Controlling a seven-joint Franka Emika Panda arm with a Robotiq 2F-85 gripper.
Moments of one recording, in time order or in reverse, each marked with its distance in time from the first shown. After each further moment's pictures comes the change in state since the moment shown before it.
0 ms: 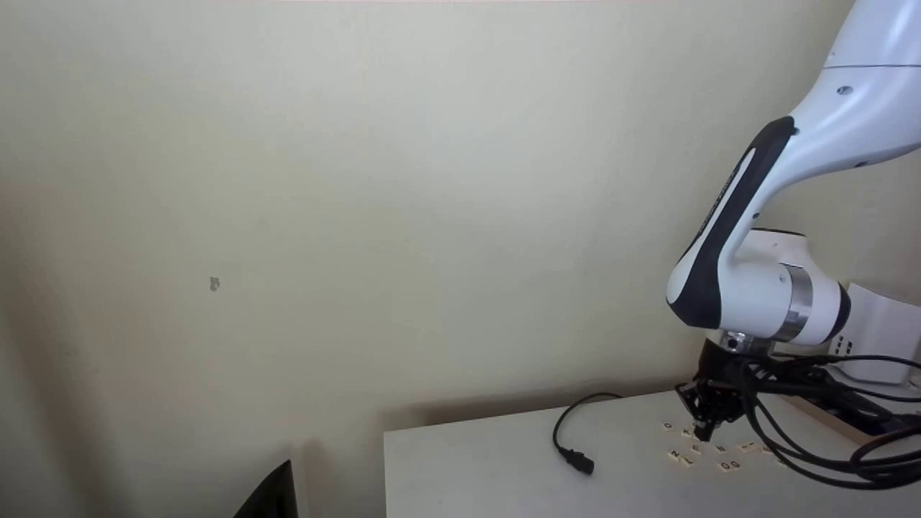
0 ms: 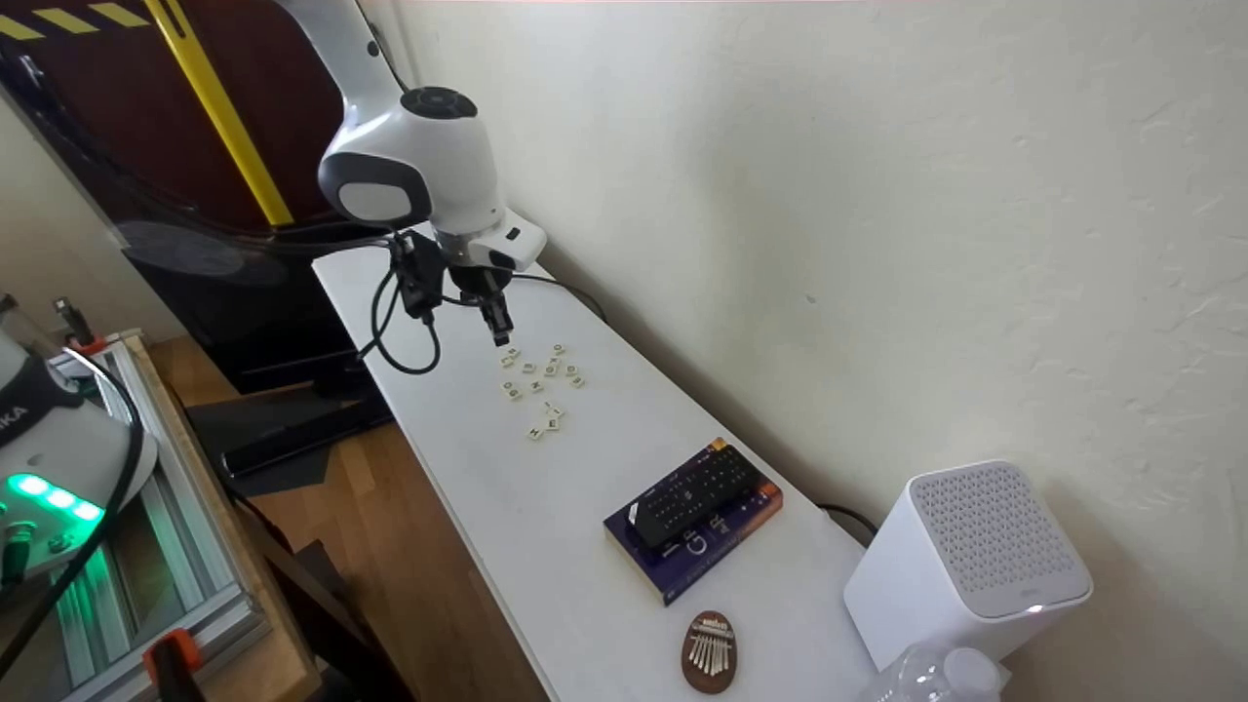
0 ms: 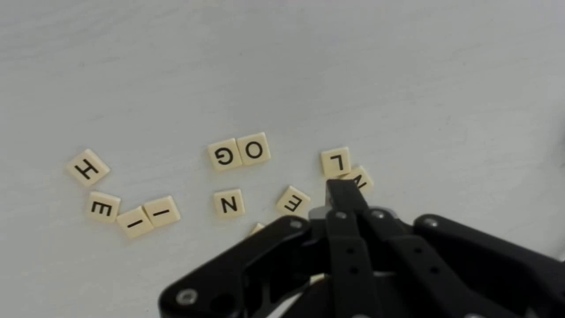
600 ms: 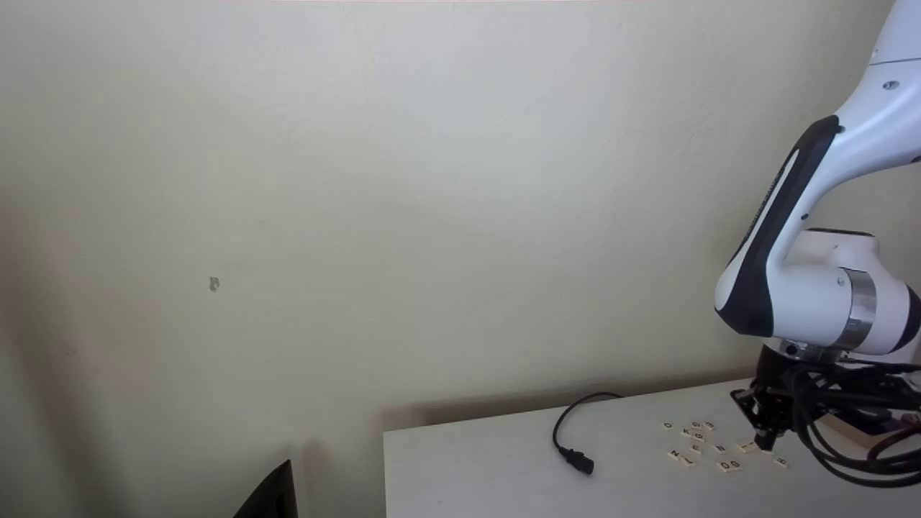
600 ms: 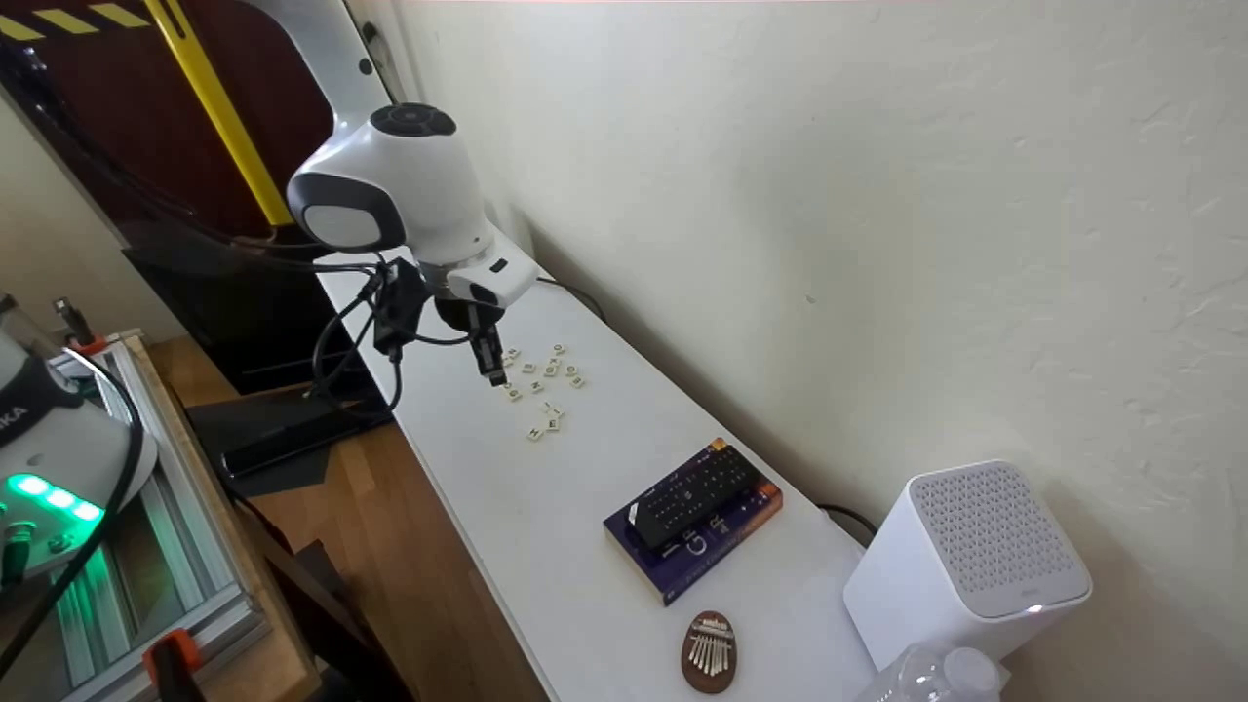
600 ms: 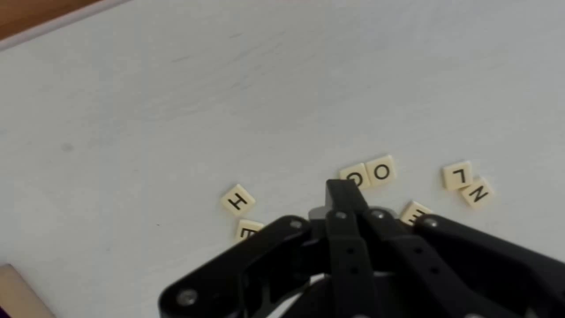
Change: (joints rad) arm -0.072 -0.048 -0.046 -0.124 0.003 0.079 0.004
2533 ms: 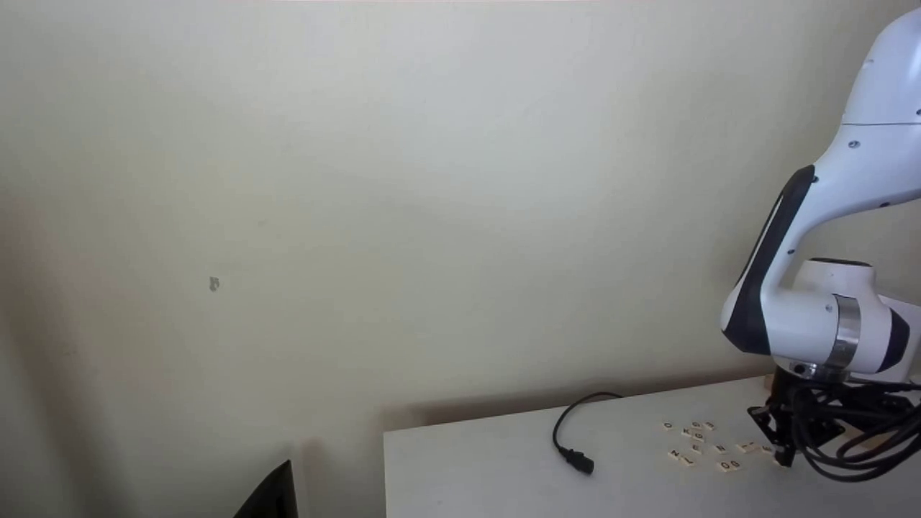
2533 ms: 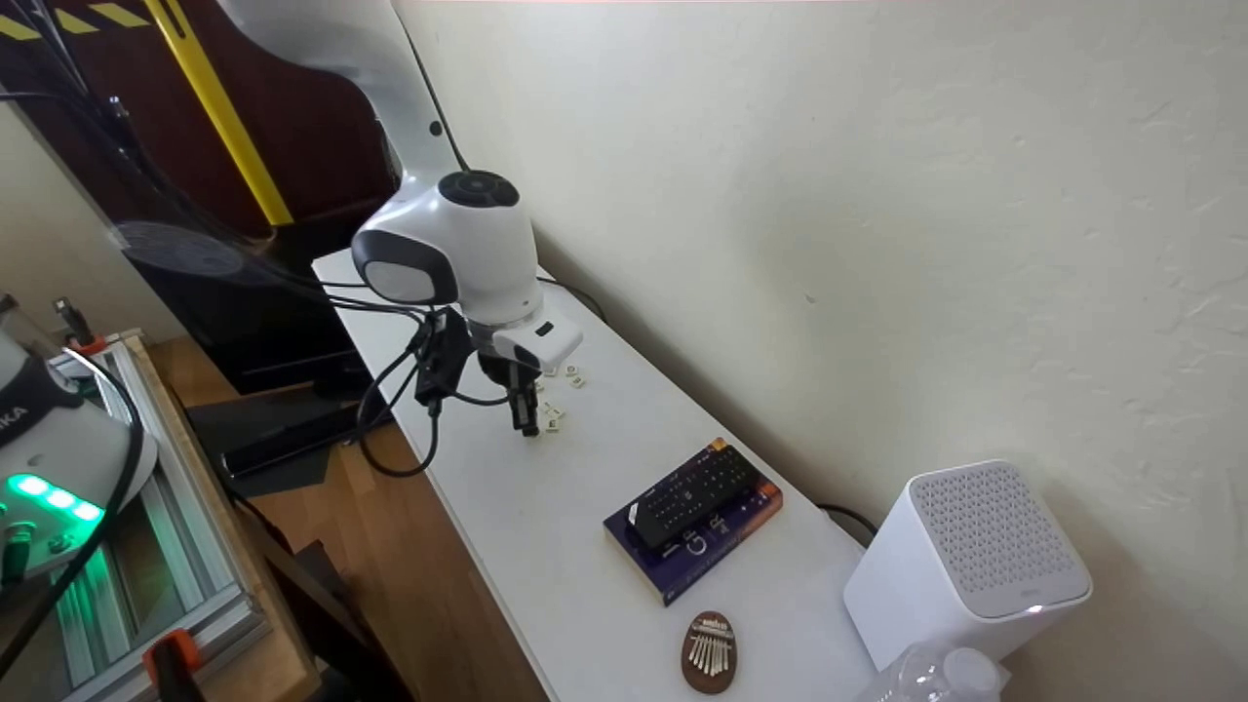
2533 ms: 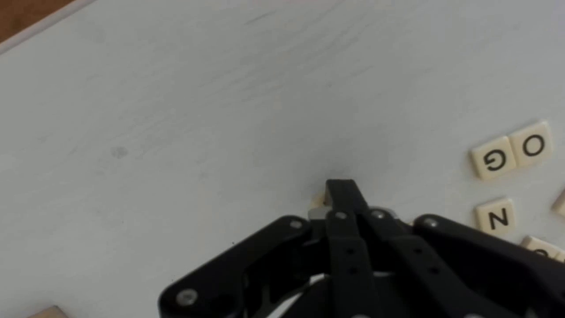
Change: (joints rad) arm -0.072 0.190 -0.058 0.165 -0.002 -0.042 -0.001
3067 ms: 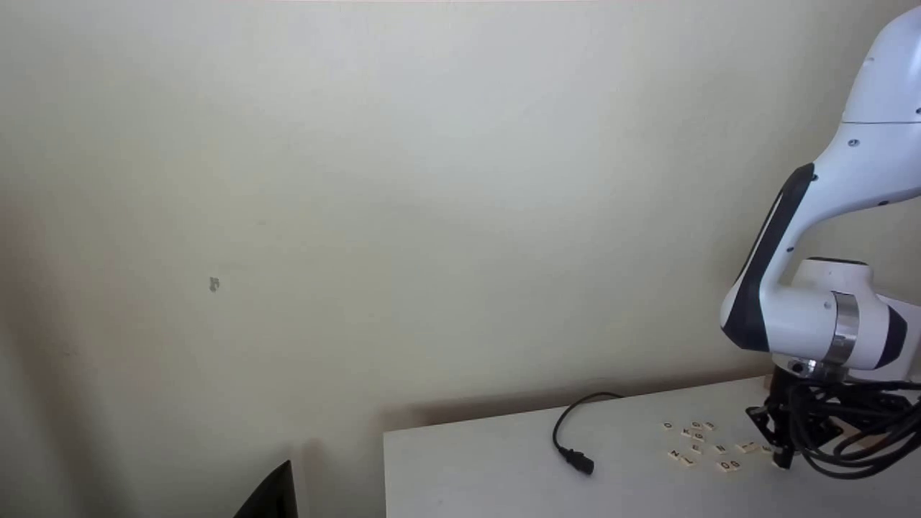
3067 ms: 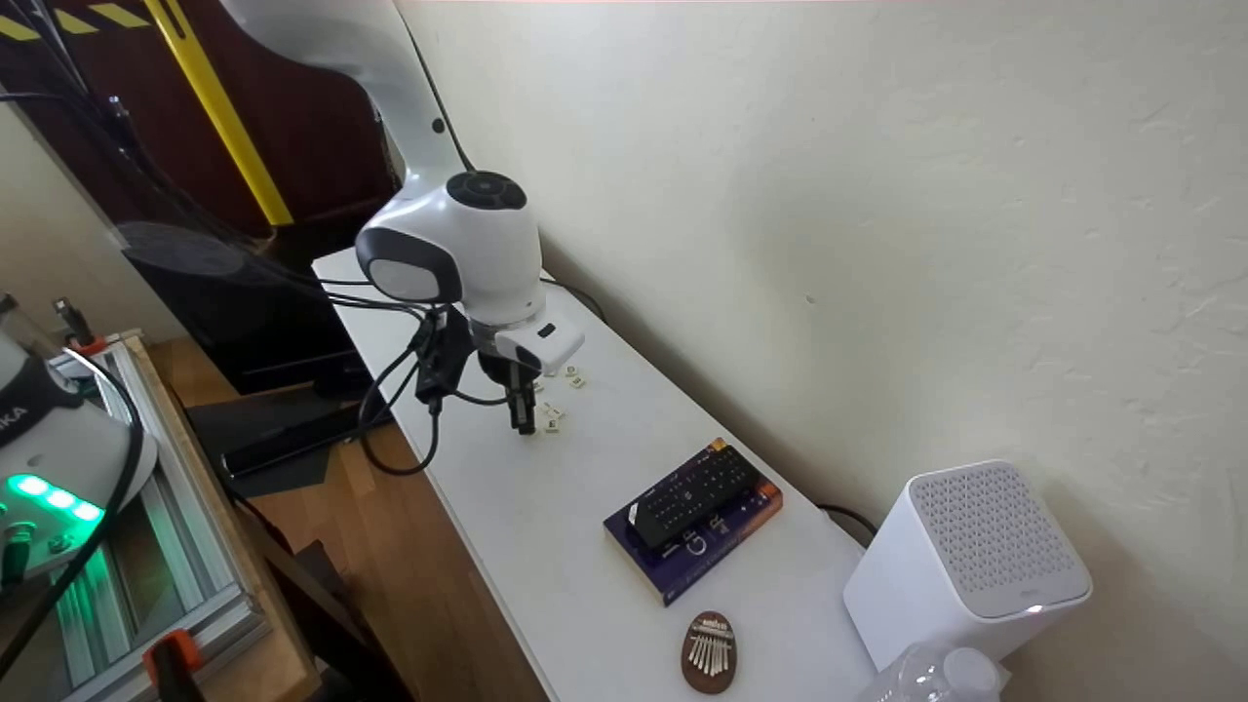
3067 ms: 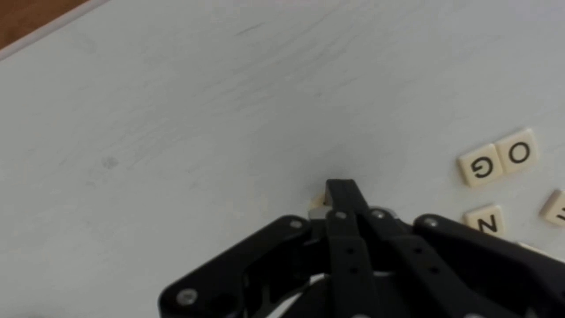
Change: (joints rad) arm 0.004 -0.004 -0.007 0.008 0.000 -0.050 0.002
